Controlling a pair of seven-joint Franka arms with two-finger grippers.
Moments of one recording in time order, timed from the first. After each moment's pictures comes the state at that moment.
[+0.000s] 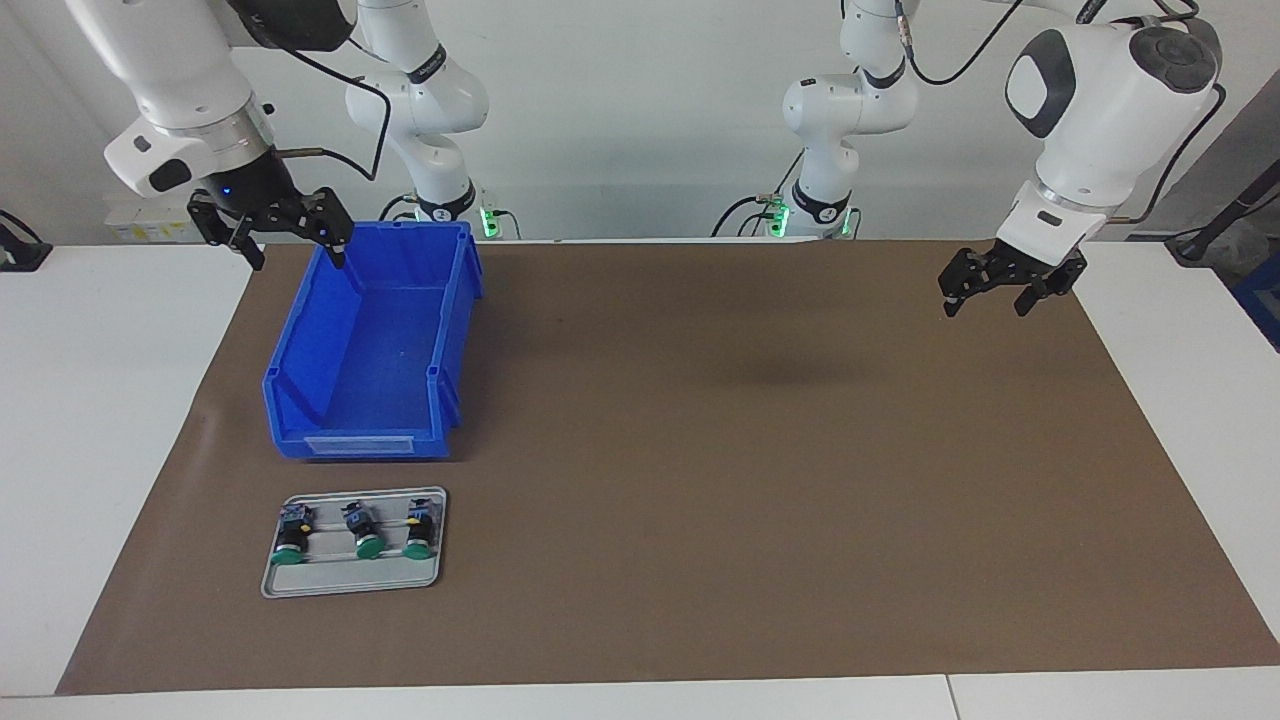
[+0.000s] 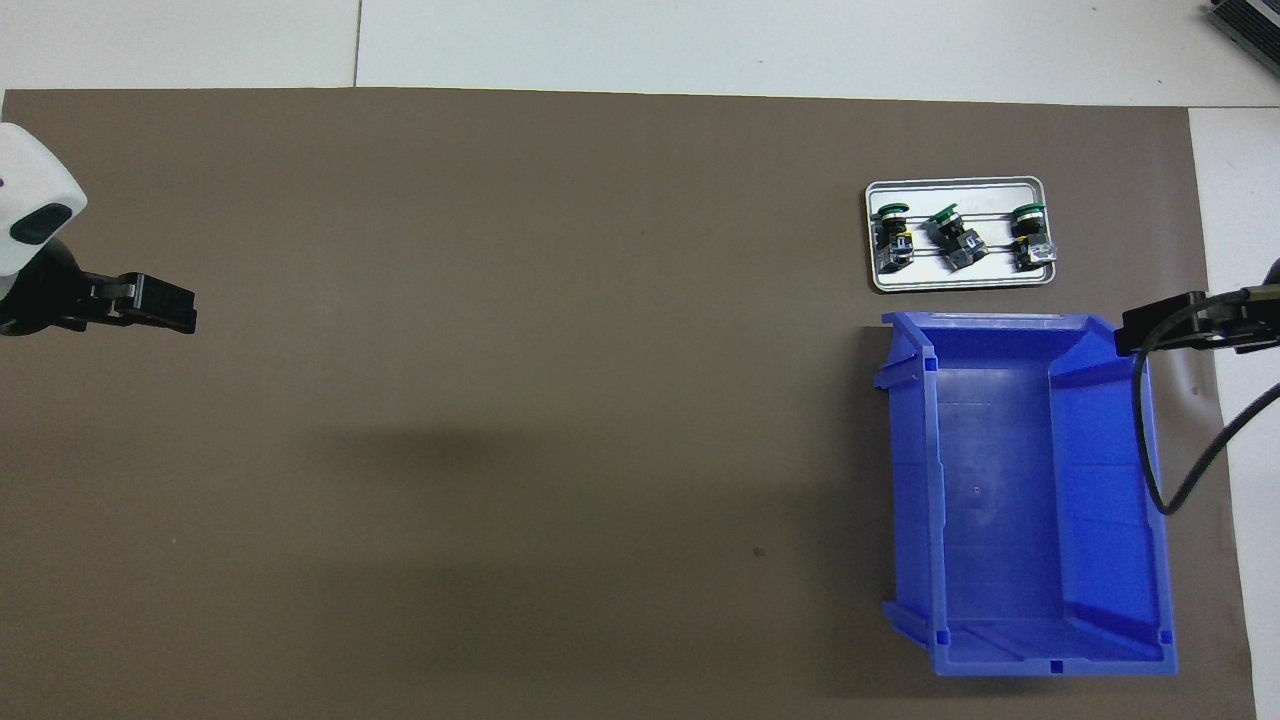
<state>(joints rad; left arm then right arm) -0.02 0.01 -0.03 -1.69 0.01 1.70 0.03 0.02 -0.03 -0.03 -1.58 -0.02 1.53 -0.02</state>
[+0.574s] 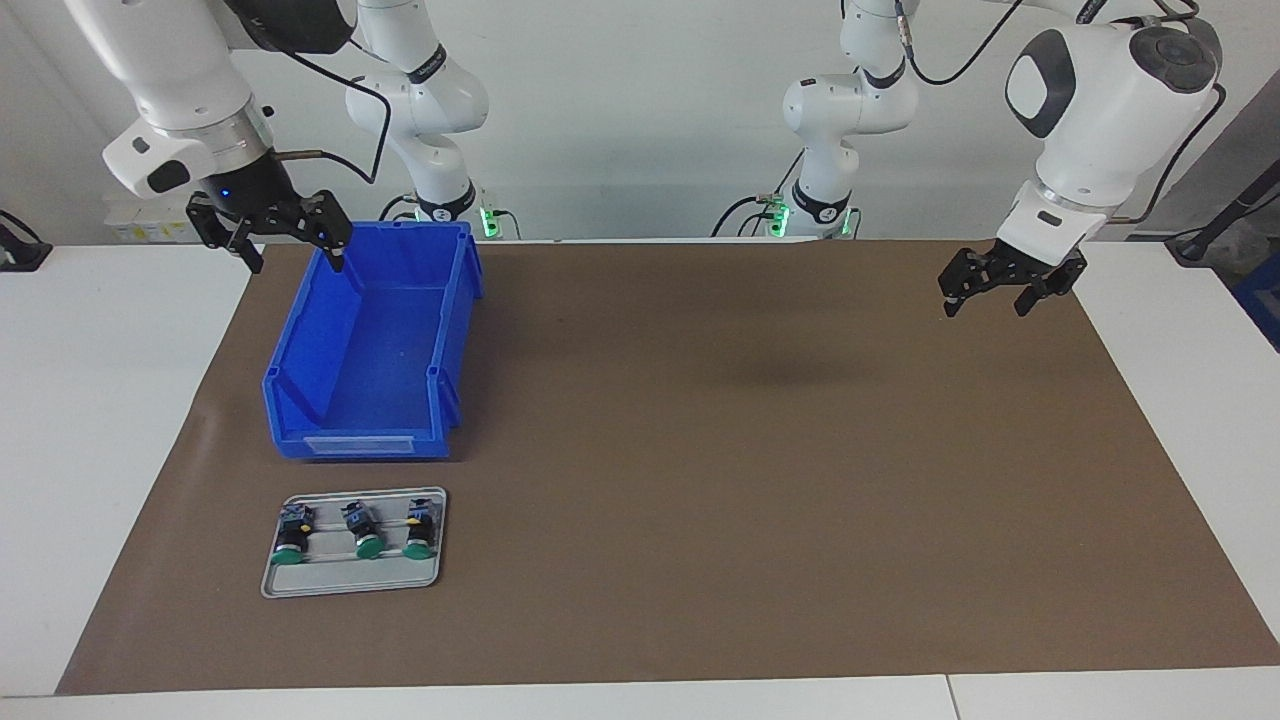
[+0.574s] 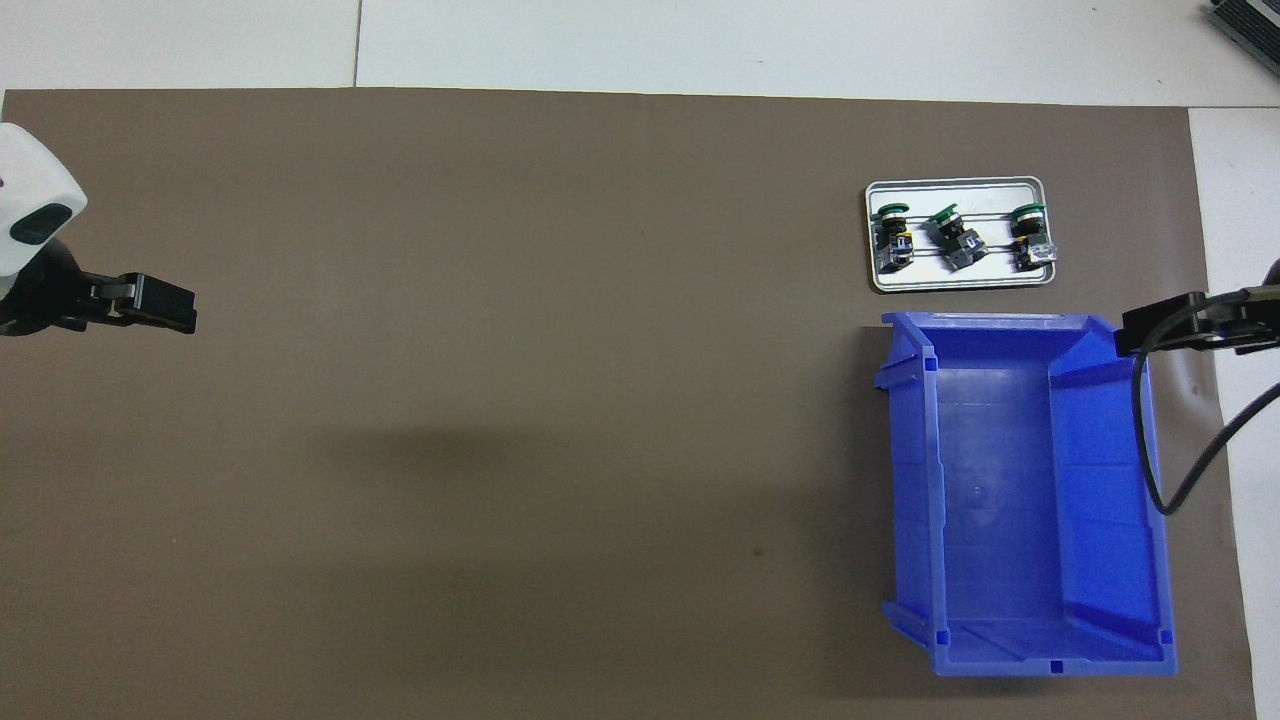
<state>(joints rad) -0.02 0.01 -0.03 -1.69 0.01 1.70 0.03 0.01 -0.03 -0.03 -1.60 -0.02 1.60 -0.02</state>
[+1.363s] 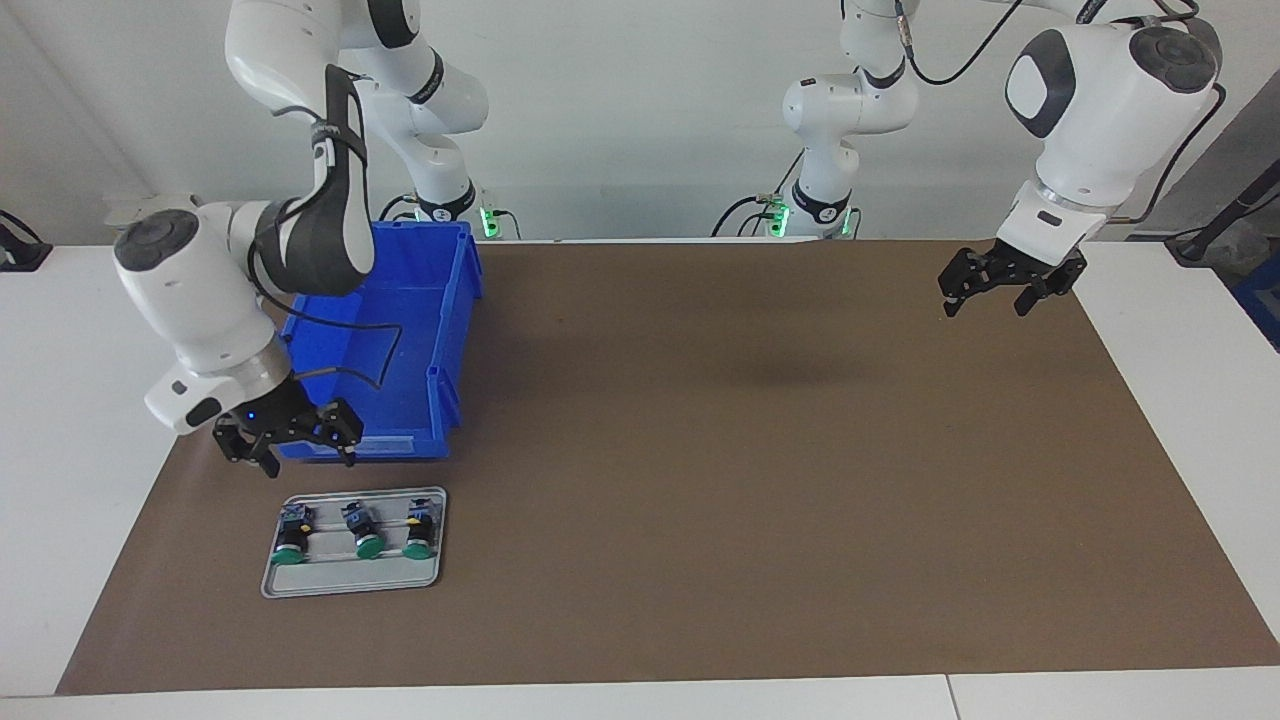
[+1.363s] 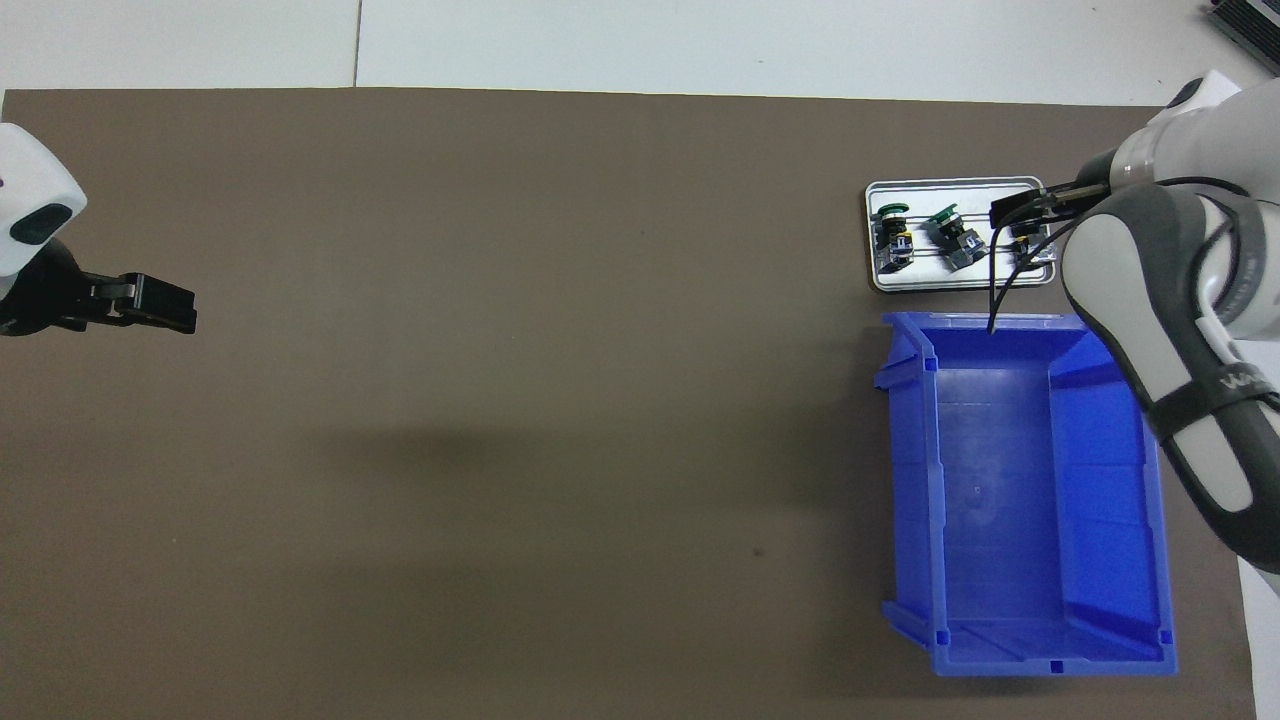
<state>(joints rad) -0.02 0.01 -0.03 -1.69 0.01 1.70 0.03 -0.03 0.42 -0.03 -1.57 0.07 2.17 -0.27</state>
